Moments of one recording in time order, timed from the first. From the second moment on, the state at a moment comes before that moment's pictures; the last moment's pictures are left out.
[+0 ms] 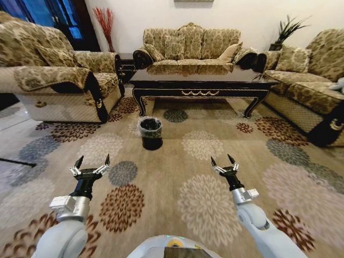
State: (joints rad) left arm 1.85 -1.11 -0.82 -2.41 -0.43 0.04 -0.33; right arm -1.36 0.96 0.36 1.78 0.53 0.43 0.04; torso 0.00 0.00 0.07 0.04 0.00
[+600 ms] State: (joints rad) left arm 1.84 -1.10 -0.81 -2.41 -0.44 0.04 -0.33; right arm -1.37 0.96 0.37 1.76 0.51 0.47 0.04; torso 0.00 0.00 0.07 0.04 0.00
